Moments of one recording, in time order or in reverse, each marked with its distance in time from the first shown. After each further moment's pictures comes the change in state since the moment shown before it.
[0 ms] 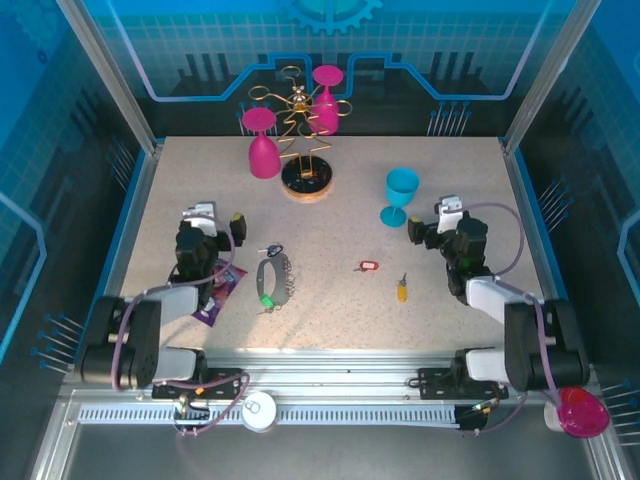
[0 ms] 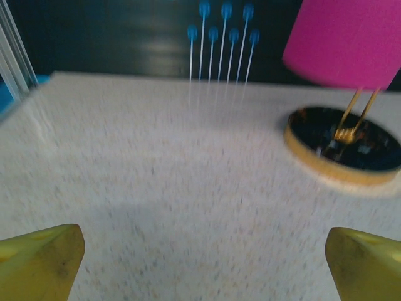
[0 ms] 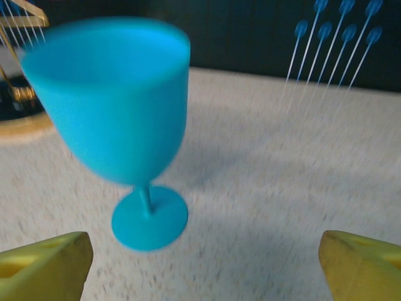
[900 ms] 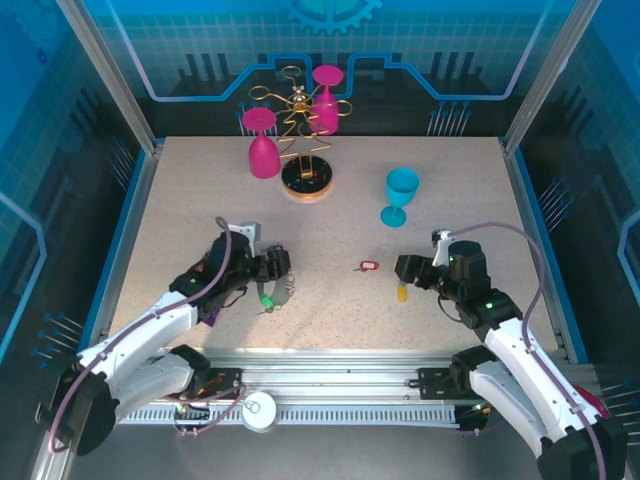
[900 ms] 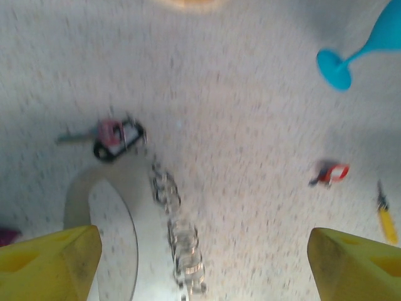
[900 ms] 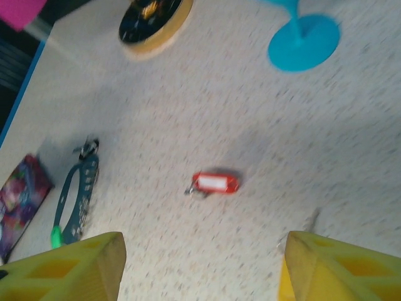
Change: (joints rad) left arm -0.489 -0.280 0.237 -1.039 0.048 -0.496; right arm 0.281 -0.564 0.049 -0.958 -0.107 0.571
